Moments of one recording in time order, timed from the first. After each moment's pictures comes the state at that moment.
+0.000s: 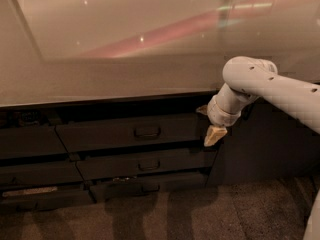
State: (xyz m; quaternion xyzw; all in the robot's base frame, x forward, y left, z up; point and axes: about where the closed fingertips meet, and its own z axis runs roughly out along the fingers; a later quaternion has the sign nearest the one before) arm 0.584 -0.175 0.656 -0.76 0.64 0.06 0.12
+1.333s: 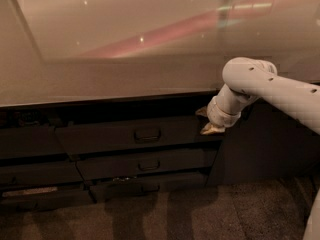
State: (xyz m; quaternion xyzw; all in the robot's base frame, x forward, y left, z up) arm 0.584 -0.175 0.656 -0.76 0.64 0.06 0.12
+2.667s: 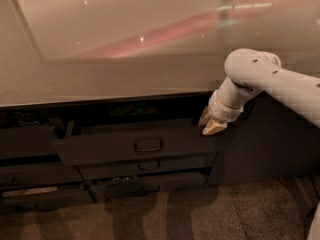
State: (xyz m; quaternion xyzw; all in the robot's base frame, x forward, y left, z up) arm 0.583 -0.175 0.678 -0.76 0.64 0.06 0.12
